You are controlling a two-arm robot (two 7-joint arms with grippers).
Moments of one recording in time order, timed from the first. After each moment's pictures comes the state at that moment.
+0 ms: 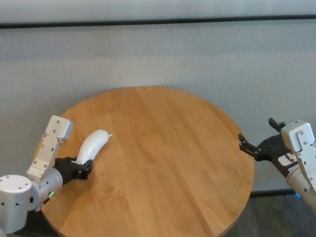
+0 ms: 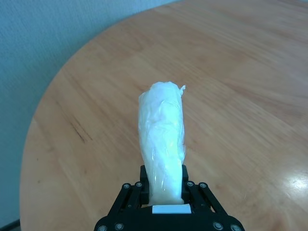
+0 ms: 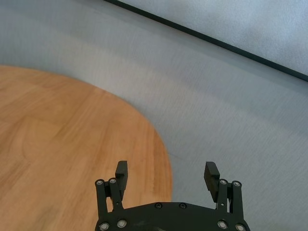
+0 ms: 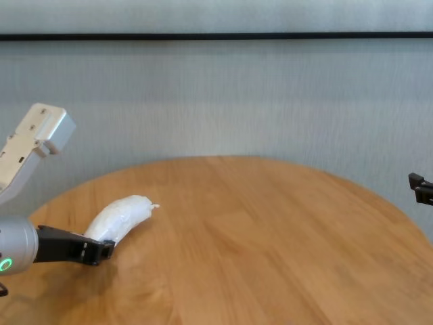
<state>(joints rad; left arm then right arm) -0.35 0.33 0.35 -1.21 -0.24 0.33 -0.21 0.20 0.60 -0.45 -1.41 0.25 -0.12 -0.03</state>
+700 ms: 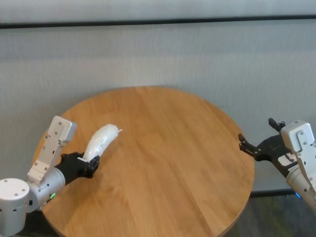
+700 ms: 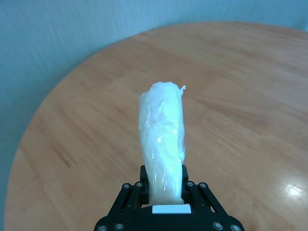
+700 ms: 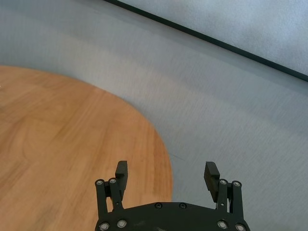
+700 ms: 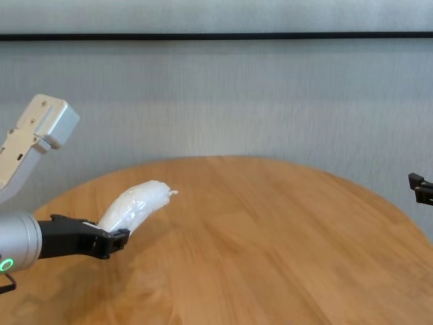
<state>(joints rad) -0.32 0.34 0.34 -1.22 -0.21 0.22 -0.29 0.20 0.60 -0.45 -1.41 0.25 -0.12 -0.03</state>
